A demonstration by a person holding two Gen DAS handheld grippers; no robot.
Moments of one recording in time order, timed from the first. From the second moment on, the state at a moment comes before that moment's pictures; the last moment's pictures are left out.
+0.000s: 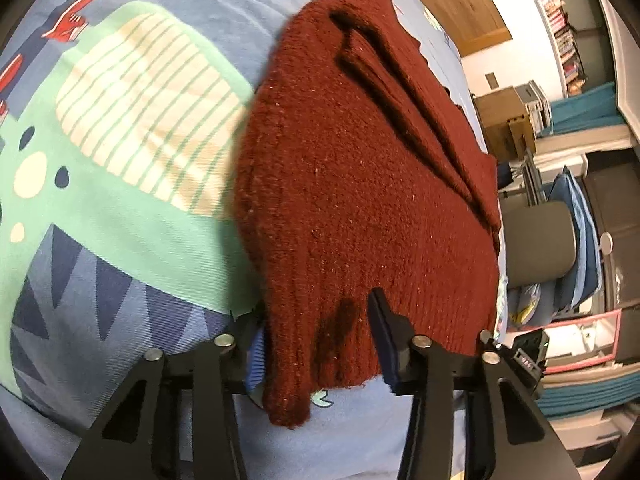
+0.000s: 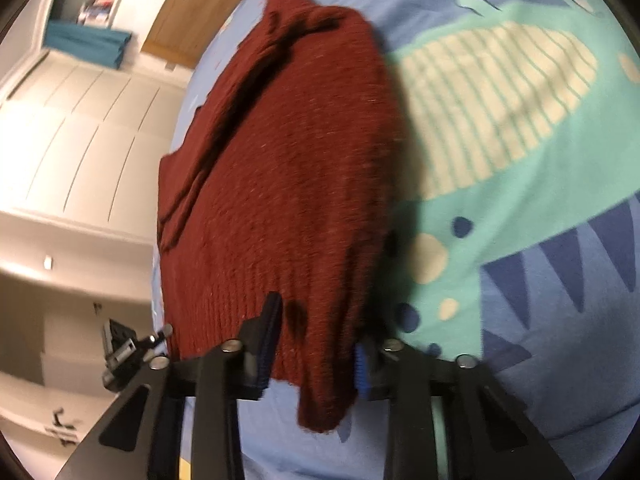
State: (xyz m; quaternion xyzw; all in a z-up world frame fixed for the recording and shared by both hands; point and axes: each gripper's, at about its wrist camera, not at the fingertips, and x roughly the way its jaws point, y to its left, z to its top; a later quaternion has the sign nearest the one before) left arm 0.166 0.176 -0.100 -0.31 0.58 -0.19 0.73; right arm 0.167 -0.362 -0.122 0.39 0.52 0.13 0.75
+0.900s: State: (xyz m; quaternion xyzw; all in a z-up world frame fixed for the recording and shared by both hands) left arm 0.174 0.165 -0.046 -0.29 0.54 -0.23 0.76; right arm 0.184 -0.358 -0.076 0.35 0.48 0.15 0.79
